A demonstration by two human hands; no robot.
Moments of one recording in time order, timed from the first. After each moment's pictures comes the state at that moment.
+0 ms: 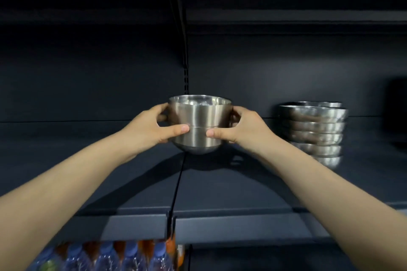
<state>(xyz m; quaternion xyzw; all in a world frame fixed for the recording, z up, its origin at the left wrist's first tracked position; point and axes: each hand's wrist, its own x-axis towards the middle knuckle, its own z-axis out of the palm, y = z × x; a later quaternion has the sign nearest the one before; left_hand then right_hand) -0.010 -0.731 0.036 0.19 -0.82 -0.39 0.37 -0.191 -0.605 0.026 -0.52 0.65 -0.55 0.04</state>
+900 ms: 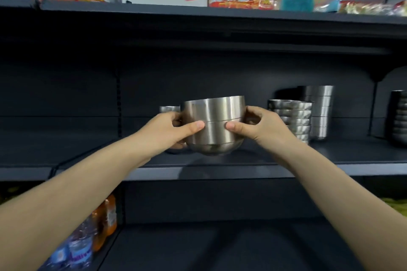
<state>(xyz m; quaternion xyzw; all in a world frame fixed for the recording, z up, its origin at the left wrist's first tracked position) -0.138 -0.379 0.039 0.17 -0.83 -0.41 0.33 -0.311 -0.245 0.032 -0.53 0.62 -0.59 0.02</state>
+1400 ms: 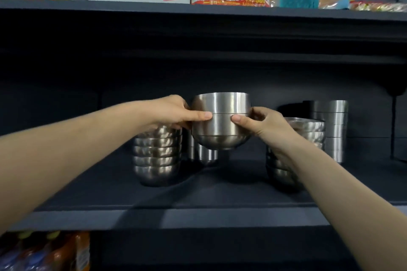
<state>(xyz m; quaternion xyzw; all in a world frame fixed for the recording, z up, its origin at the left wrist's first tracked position) -0.256 -0.439 0.115 0.24 -0.90 -0.27 0.24 -0.432 -0.307 0.061 -0.50 0.59 -0.64 0.01</state>
